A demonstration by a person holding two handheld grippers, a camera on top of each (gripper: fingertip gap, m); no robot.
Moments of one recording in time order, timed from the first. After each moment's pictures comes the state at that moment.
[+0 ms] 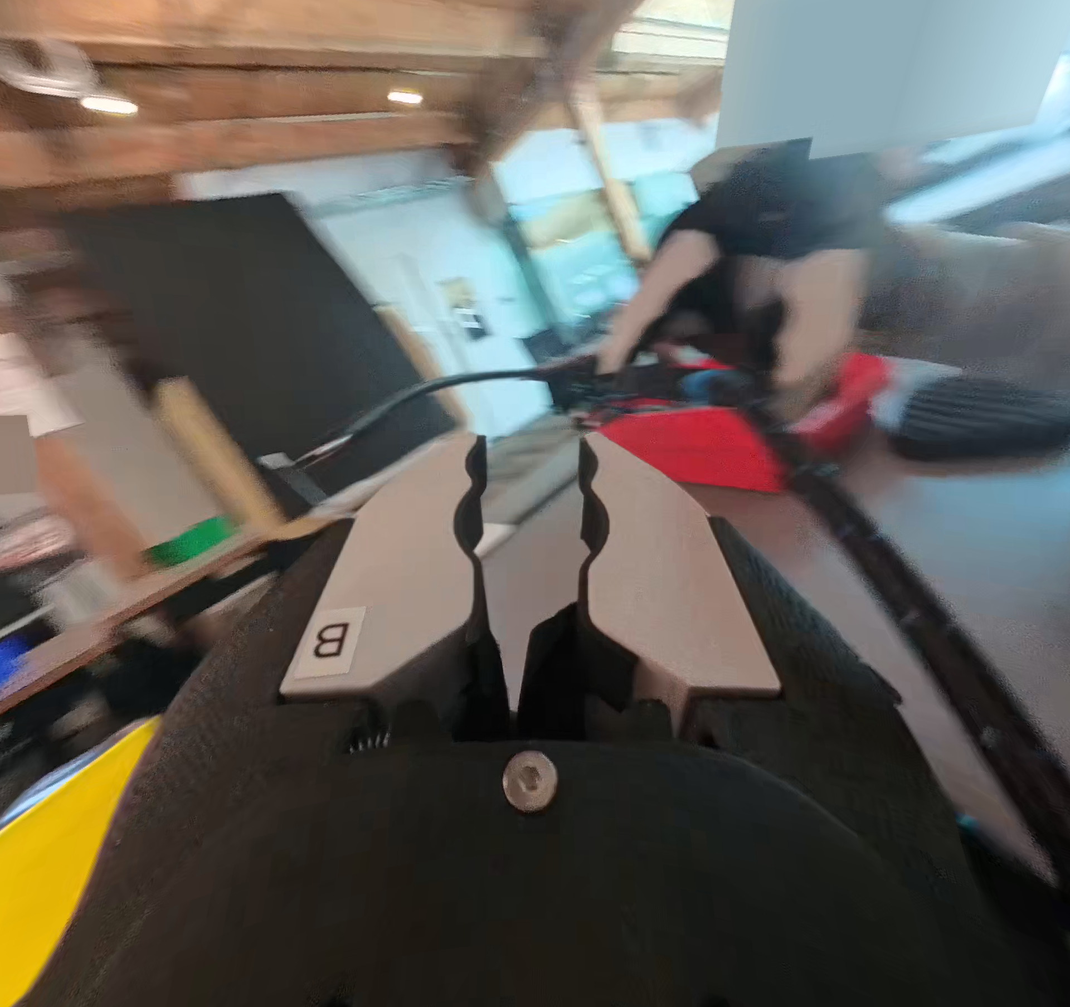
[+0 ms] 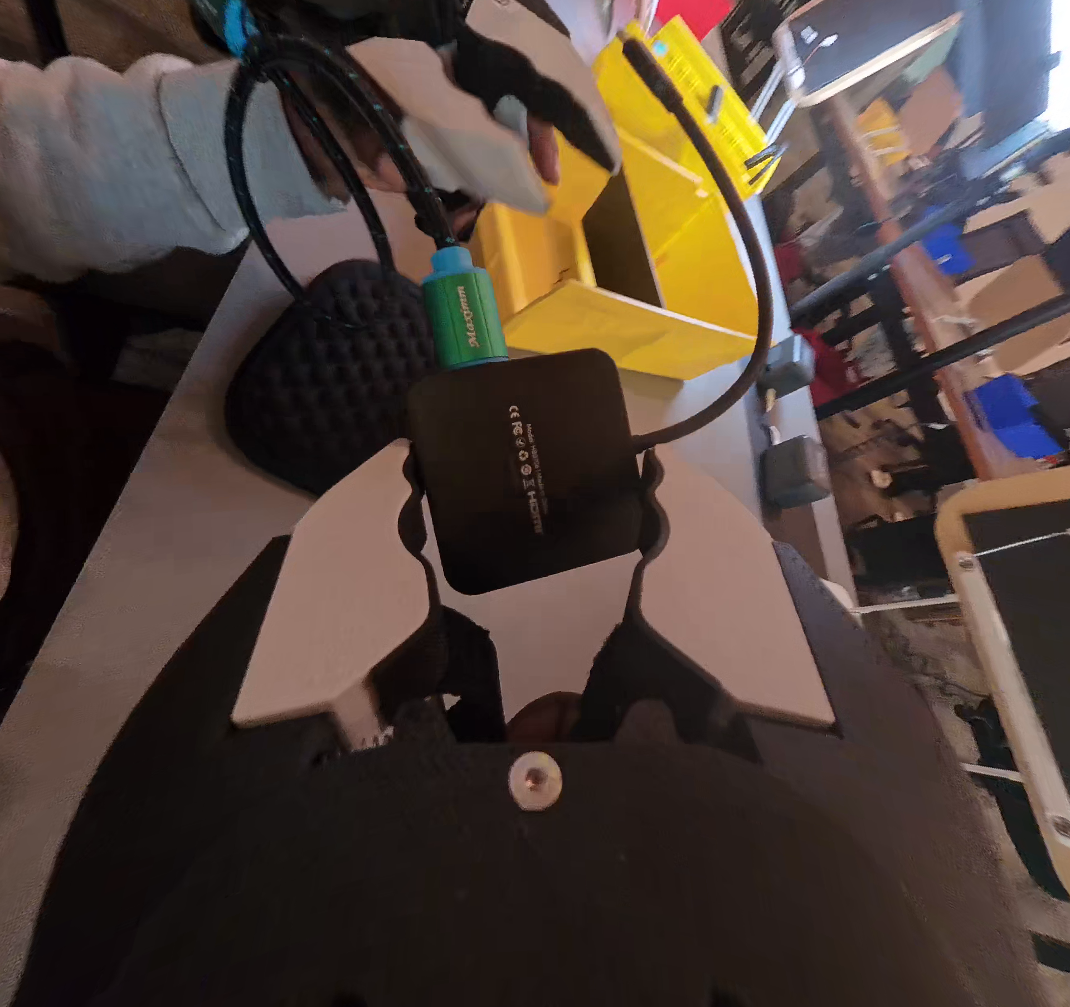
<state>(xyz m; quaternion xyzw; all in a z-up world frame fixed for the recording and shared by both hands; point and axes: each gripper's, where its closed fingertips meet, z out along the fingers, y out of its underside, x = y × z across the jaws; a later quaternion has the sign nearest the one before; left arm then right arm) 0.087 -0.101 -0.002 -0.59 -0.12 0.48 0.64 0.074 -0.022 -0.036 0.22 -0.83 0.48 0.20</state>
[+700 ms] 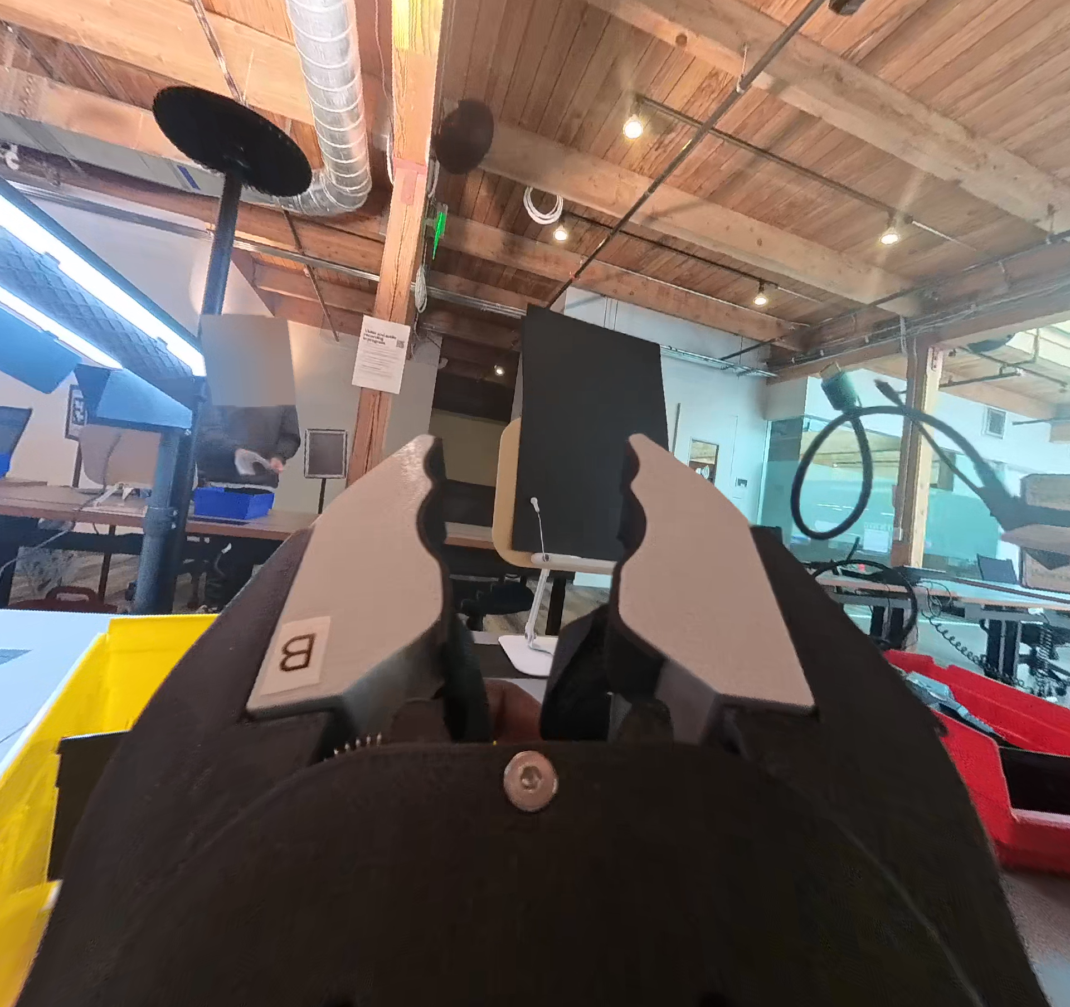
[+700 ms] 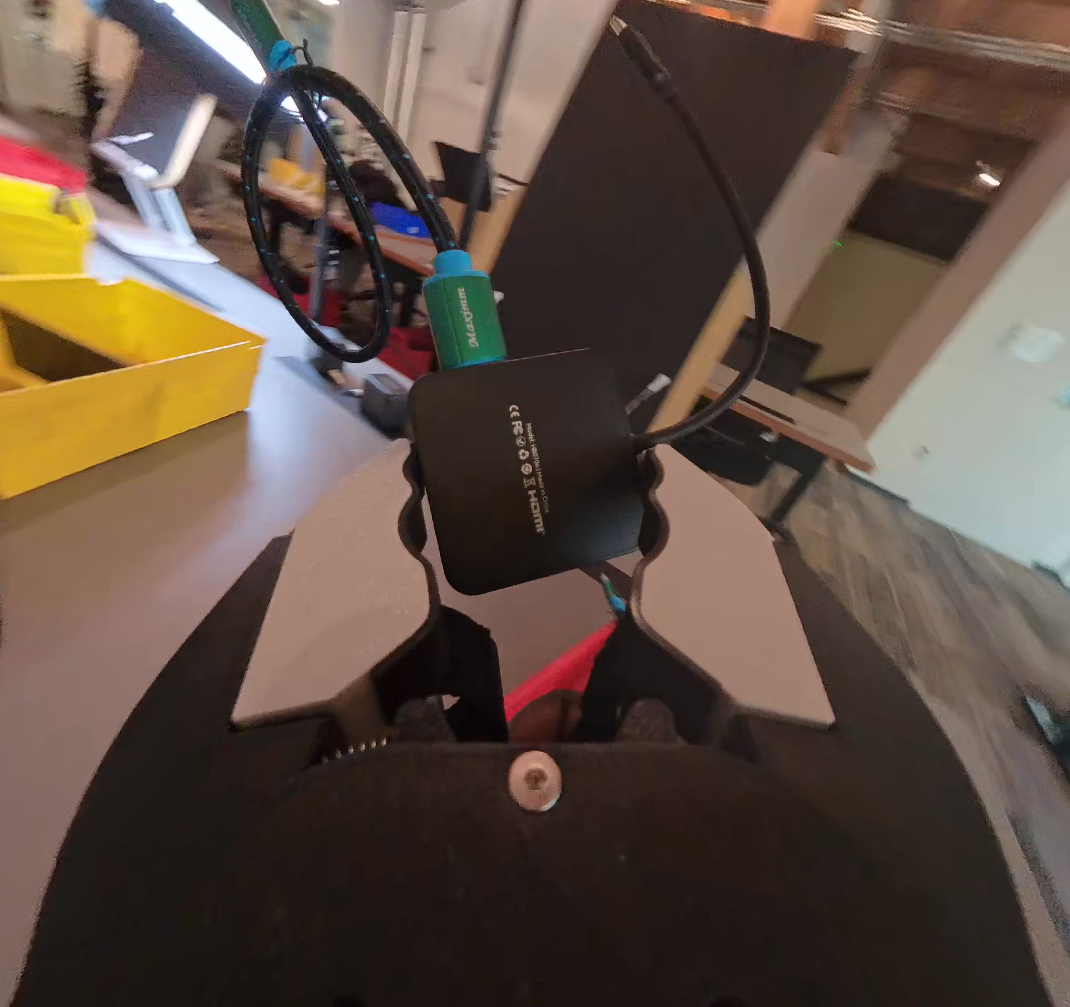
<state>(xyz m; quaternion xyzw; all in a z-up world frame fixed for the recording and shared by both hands) 0.122 -0.252 0.057 -0.30 -0.34 0.55 0.70 -0.049 0.172 0.069 -0.18 -0.66 0.60 0.41</state>
